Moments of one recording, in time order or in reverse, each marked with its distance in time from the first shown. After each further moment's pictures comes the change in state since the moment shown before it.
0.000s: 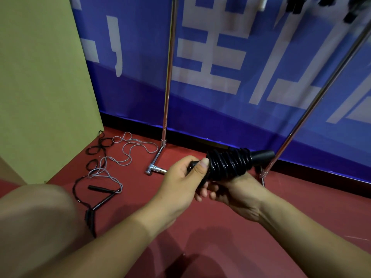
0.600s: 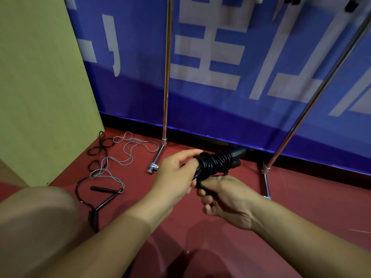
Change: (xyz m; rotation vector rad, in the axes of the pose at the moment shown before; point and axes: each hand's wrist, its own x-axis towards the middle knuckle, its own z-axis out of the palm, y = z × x) left_hand 0.016 0.006 -0.006 0.131 0.237 -0.164; right_hand -0.022 -0.010 0.045 0.018 -0.024 0.235
